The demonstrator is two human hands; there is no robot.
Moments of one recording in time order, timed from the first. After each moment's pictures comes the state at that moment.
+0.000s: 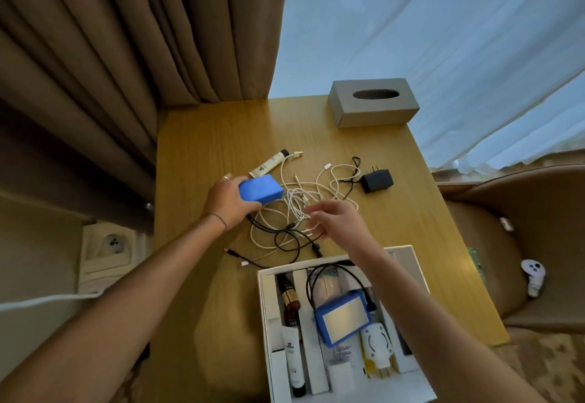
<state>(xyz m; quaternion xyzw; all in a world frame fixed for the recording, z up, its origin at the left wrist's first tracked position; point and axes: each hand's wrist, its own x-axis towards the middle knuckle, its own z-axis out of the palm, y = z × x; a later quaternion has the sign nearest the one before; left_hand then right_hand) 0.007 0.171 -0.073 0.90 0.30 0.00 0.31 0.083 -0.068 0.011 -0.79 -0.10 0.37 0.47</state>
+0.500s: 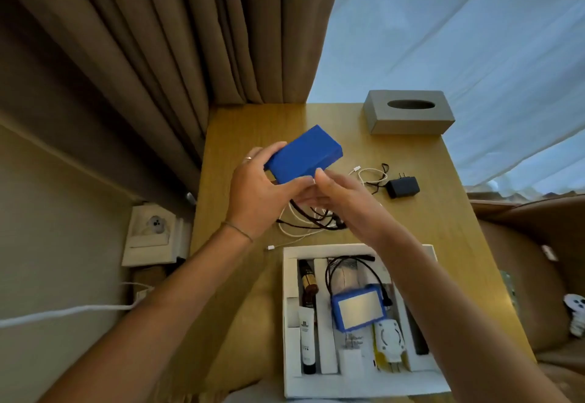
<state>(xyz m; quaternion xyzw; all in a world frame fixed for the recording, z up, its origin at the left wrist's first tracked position) -0.055 0.096 0.087 0.80 0.28 0.25 0.47 0.059 -0.044 0.080 -0.62 -0.29 0.48 0.56</state>
